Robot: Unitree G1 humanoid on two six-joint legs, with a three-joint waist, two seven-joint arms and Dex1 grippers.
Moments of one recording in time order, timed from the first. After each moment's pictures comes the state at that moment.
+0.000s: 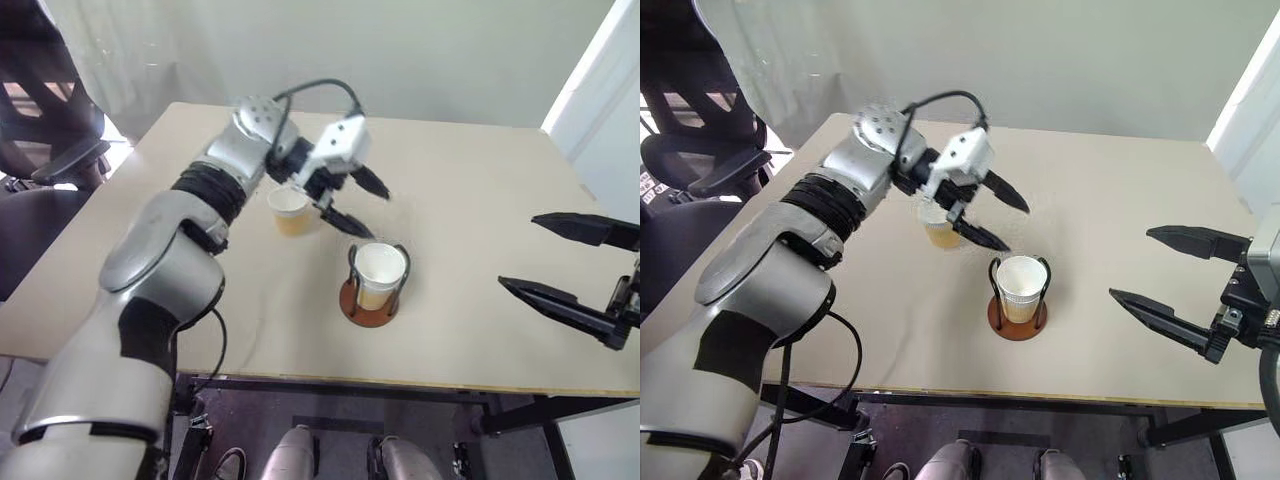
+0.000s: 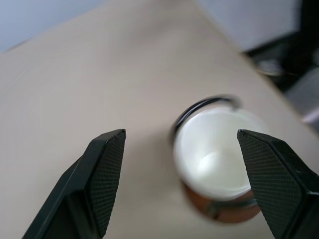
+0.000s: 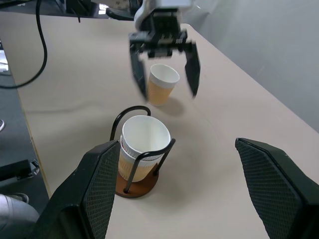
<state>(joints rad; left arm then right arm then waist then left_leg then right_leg) -1.57 0.49 -0.80 1.17 -0.56 -0.24 -1.55 0.07 -1.15 -1.01 -0.87 1.23 0.92 0.67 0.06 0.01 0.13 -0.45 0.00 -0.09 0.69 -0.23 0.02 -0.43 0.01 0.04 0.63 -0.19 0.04</state>
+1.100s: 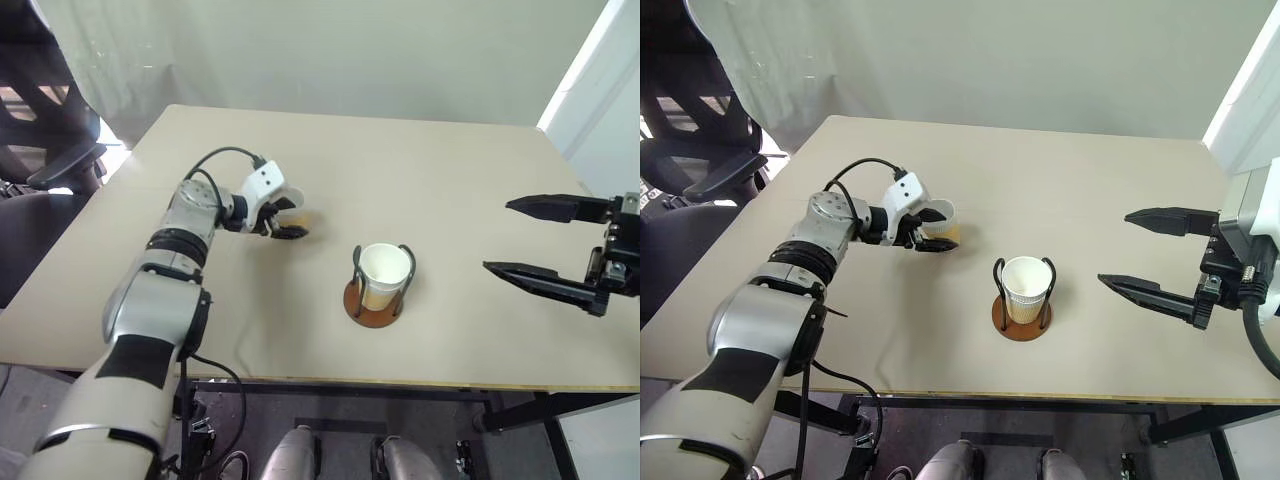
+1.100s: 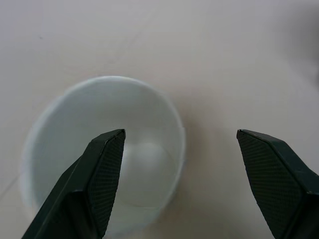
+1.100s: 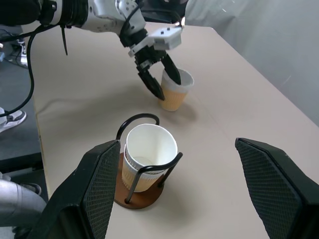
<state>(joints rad) -1.28 0.48 -0.23 1.35 0.05 -0.14 -1.10 -0.13 -1.23 -0.71 -0.70 1.08 0.82 0.81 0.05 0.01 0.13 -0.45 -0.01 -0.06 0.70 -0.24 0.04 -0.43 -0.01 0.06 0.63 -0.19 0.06</state>
